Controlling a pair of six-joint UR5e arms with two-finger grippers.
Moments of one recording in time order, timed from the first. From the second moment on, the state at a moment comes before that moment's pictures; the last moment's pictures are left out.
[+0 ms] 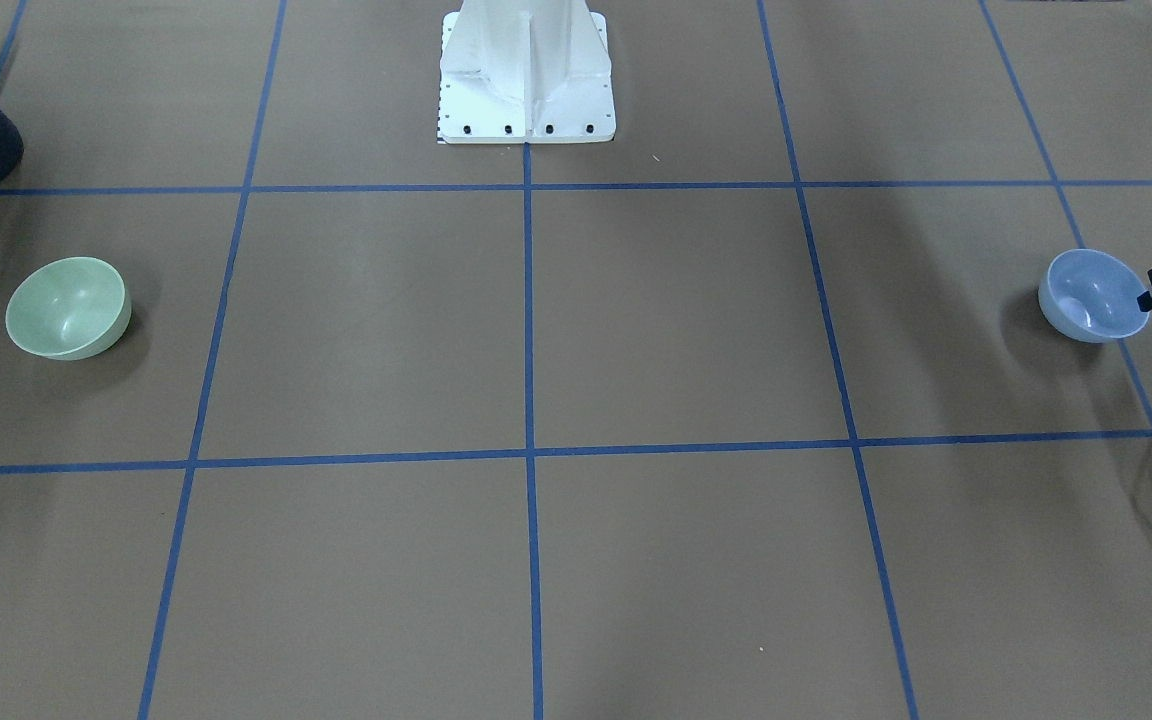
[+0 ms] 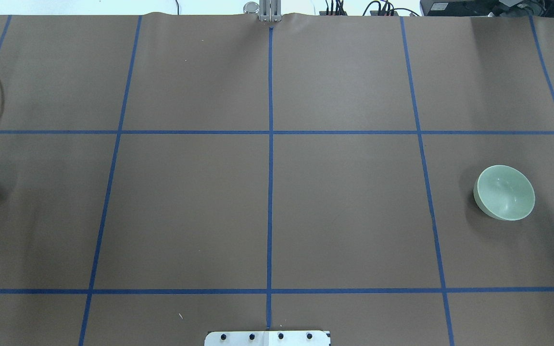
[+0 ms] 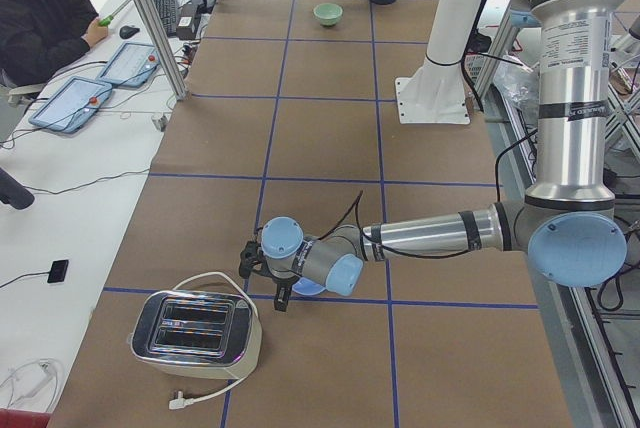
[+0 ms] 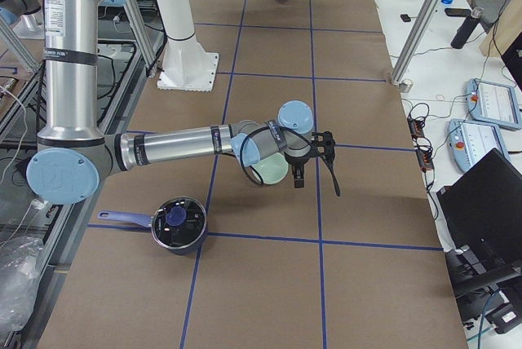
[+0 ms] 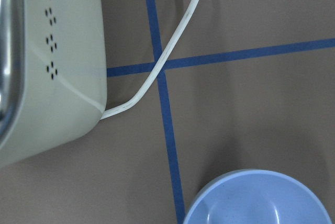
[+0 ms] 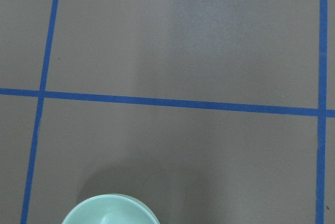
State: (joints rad) left arm -1.33 -1.51 -1.39 -2.16 -2.37 -0.27; right arm 1.34 -1.63 1.78 -1.26 2.40 0.42
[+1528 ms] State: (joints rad) left arm -1.25 -1.50 -1.35 -2.20 -2.32 -0.27; right arm 1.34 -1.62 1.78 -1.26 2.39 0.42
